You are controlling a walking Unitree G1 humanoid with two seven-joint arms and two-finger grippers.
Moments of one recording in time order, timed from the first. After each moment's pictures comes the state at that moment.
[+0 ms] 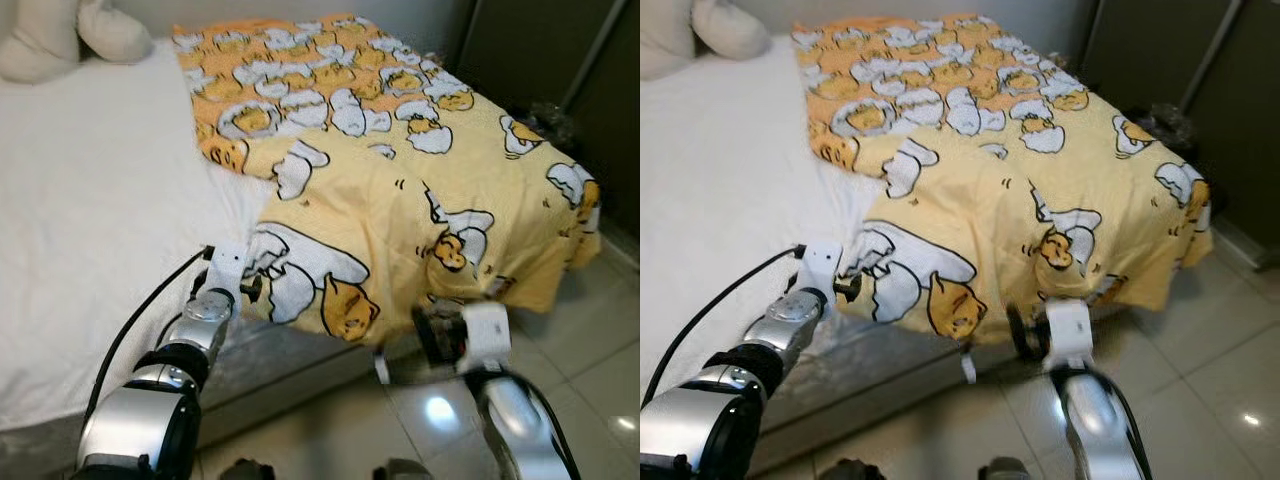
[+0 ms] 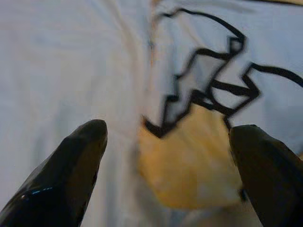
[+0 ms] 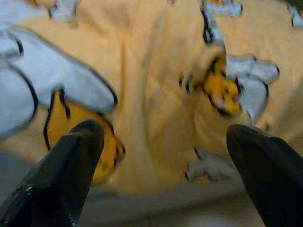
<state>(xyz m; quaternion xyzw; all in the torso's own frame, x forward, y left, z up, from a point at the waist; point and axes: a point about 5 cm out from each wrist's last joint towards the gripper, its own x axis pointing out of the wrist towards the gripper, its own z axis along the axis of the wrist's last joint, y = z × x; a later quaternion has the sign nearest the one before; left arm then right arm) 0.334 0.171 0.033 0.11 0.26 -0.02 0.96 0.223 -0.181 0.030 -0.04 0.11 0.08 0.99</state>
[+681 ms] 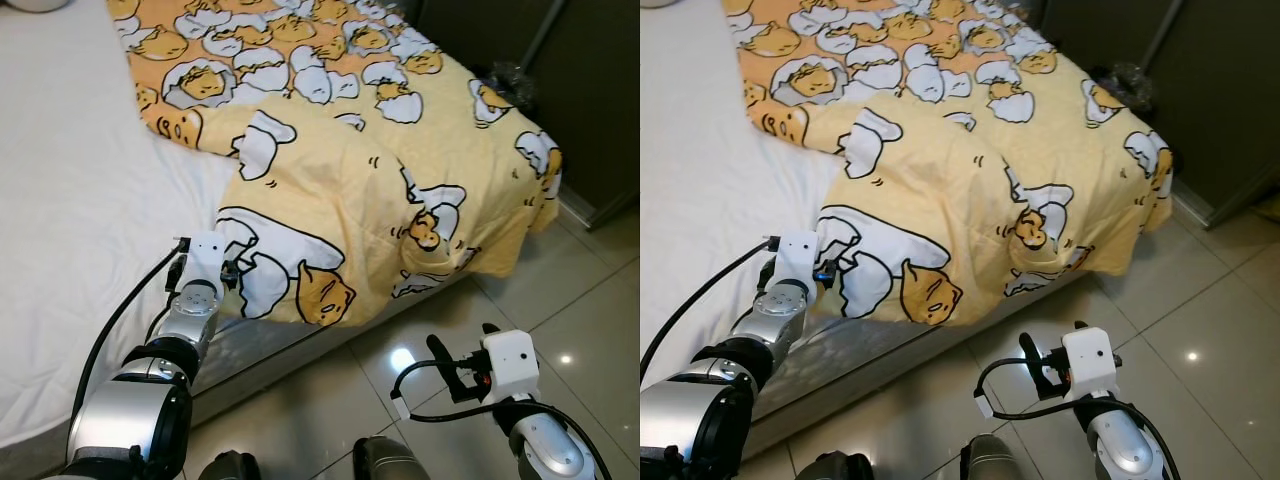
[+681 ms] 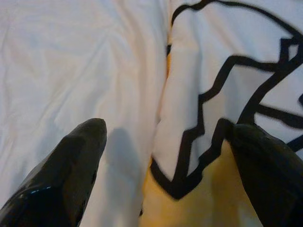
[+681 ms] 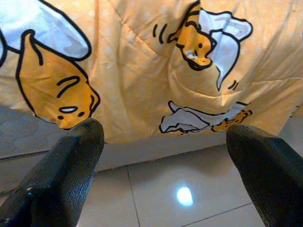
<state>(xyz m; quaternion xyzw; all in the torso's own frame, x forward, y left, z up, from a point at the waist) 0.340 0.196 0.046 0.14 0.23 0.08 0.96 0.190 -0.195 0.046 -0.07 0.14 0.09 0.98</state>
